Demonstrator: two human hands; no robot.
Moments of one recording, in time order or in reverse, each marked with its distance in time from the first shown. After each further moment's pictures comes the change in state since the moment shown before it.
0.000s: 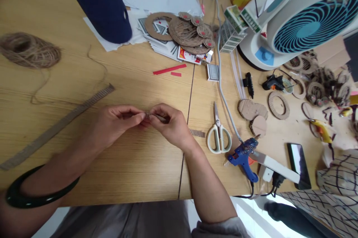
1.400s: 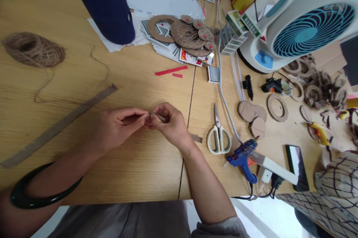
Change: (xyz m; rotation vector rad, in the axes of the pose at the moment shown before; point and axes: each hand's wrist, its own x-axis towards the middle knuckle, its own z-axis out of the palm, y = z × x) left_hand -0.006 -0.003 0.002 0.319 0.035 0.304; right_hand 0.002 0.002 0.006 0.118 0.049 0.077
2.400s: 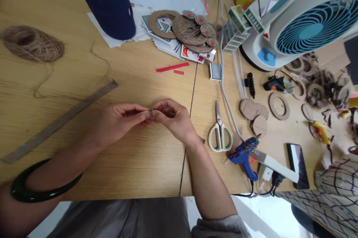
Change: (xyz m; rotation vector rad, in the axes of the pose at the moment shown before) left_hand 0.002 -0.001 -0.001 -0.249 -0.055 -0.201; right_hand 0.002 -0.004 -0.009 0.039 -0.033 -0.008
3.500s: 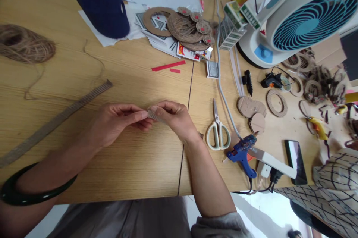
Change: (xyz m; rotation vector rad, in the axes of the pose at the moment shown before) left_hand 0.002 -0.001 0.002 -0.231 -0.078 -0.121; right_hand -0.001 -0.005 -0.006 0.102 -0.010 0.052
